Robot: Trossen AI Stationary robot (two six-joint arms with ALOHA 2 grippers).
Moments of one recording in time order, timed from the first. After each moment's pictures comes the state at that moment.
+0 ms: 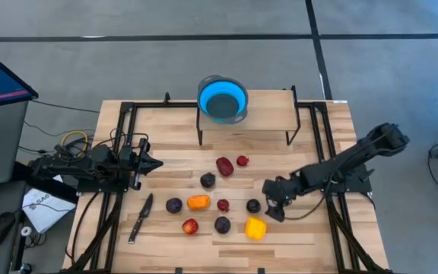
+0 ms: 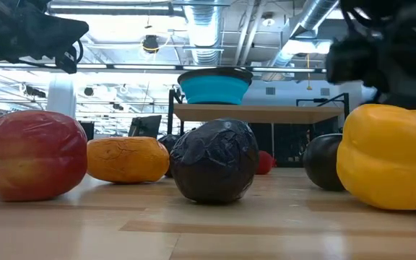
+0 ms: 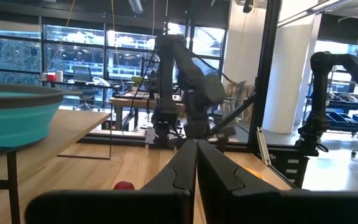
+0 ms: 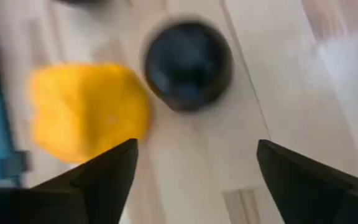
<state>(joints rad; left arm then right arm) -0.02 0.00 0.01 0.20 0.01 -0.09 0.41 1.39 0.64 -0.30 -0.03 0.78</state>
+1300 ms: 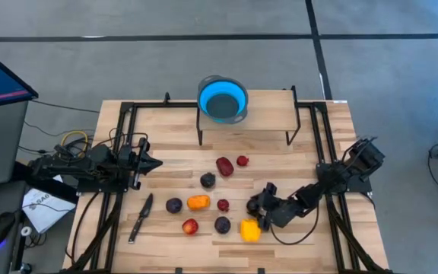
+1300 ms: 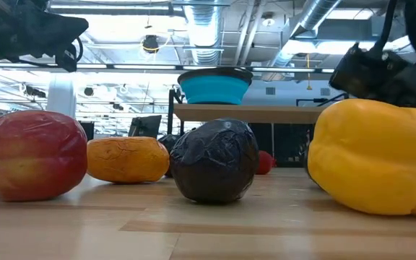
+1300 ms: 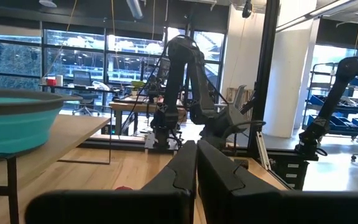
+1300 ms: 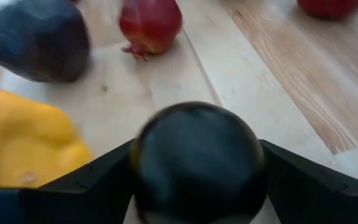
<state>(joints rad) -0.02 0.00 0.01 0.22 0.01 -0.09 0.61 1.75 0.54 0.40 0.60 0.71</state>
